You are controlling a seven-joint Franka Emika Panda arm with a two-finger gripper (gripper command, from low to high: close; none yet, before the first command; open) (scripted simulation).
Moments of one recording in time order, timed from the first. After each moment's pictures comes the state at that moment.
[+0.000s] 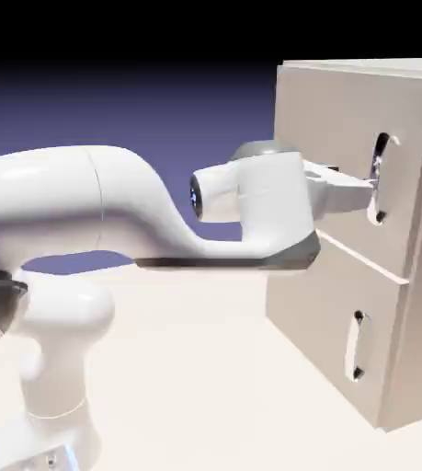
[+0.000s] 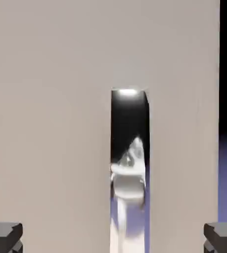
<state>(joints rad) 0.96 -0.96 -1.10 -2.27 -2.88 2.97 2.85</state>
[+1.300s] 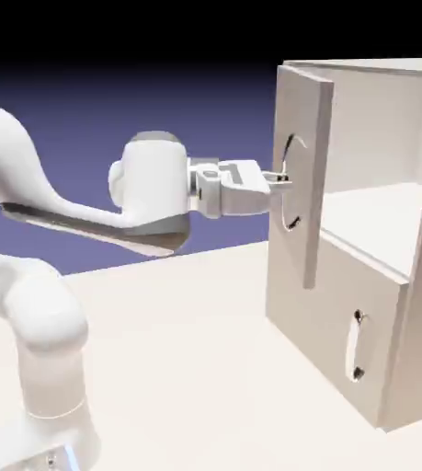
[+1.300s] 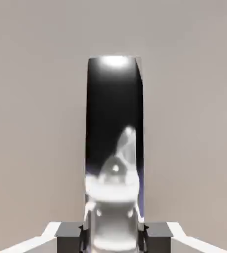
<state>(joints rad) 0.06 -0.99 -0.26 -2.76 -2.29 2.72 2.90</state>
